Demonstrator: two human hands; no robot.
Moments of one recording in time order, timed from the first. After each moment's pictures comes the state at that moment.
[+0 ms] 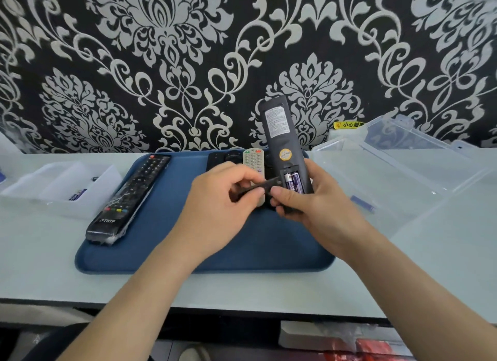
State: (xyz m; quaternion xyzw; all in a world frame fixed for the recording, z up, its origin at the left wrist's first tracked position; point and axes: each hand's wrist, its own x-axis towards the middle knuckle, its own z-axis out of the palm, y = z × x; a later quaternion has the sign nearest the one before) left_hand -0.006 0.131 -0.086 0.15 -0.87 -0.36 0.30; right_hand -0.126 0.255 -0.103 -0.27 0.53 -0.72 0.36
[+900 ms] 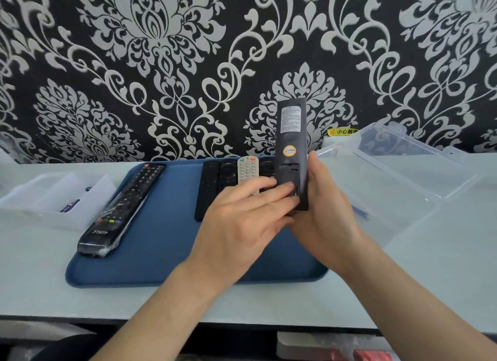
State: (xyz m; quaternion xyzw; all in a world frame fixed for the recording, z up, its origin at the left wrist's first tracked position) left_hand -0.022 0.149 -0.106 -0.04 -0.91 -0.09 0.41; right_hand -0.122 0.250 -0.088 -0.11 0.39 -0.80 0.45
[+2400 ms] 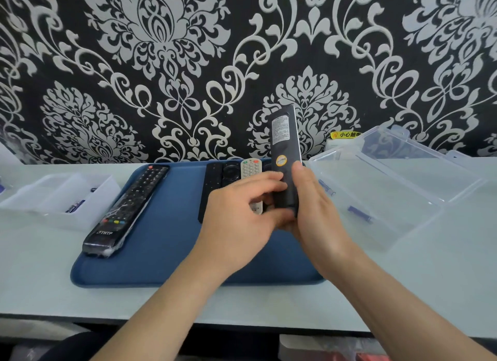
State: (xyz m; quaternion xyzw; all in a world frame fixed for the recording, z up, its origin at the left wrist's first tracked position) left_hand -0.024 0.157 -0.082 0.15 -0.84 -0.40 0.33; right_hand -0.116 0.242 -0.106 -0.24 0.59 -0.72 0.28
